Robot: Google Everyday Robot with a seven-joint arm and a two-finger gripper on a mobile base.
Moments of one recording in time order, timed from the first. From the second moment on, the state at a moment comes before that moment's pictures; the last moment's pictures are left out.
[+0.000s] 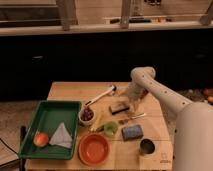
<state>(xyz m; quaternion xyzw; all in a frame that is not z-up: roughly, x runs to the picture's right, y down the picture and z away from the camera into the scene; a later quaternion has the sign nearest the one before) 0.149 0.098 0.924 -0.29 -0.23 -0.30 0.88</state>
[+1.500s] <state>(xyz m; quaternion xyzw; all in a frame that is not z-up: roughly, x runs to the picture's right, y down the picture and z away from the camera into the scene) 0.116 0.135 0.927 -0.35 -0.21 -0.16 0.90</state>
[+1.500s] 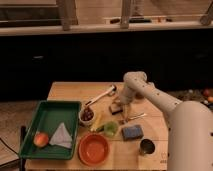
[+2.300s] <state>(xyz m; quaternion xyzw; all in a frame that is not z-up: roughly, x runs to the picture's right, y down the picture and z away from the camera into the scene) 0.120 0.119 0.925 -0.33 -0.20 -0.18 0.90</state>
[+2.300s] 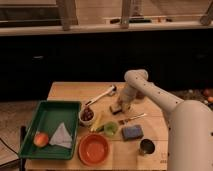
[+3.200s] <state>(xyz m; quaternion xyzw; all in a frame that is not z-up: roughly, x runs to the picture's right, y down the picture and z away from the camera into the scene) 0.126 0.095 0.907 -0.31 -0.25 -0.22 0.89</state>
